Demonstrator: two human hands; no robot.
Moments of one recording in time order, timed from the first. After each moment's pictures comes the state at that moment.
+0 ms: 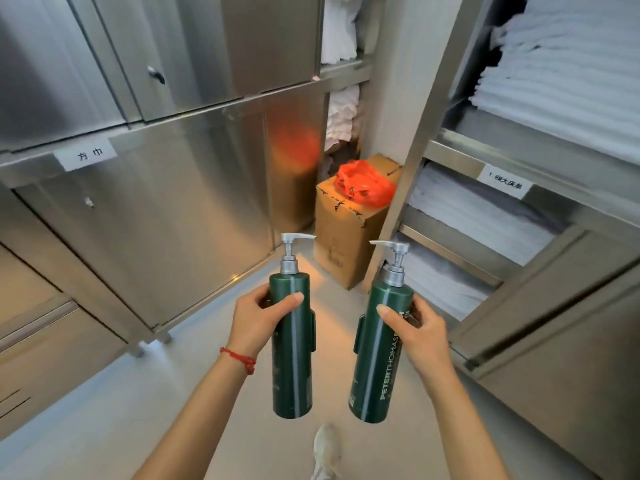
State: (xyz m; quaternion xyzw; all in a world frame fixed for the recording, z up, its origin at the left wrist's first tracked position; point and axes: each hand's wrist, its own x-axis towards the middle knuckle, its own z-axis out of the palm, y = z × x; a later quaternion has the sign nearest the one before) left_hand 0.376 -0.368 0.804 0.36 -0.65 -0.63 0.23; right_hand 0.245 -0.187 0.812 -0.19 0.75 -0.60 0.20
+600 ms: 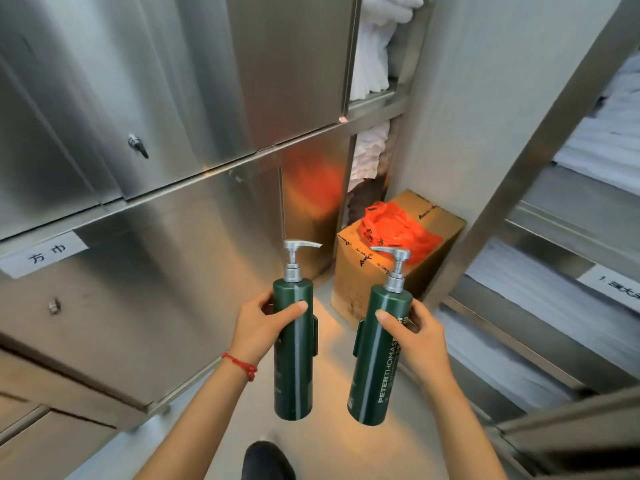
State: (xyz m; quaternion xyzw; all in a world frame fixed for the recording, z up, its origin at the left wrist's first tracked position) left_hand 0.213 -0.598 0.804 0.36 -0.66 -0.62 0.23; right_hand 0.077 -0.422 0.805 -0.18 0.74 -0.60 0.22
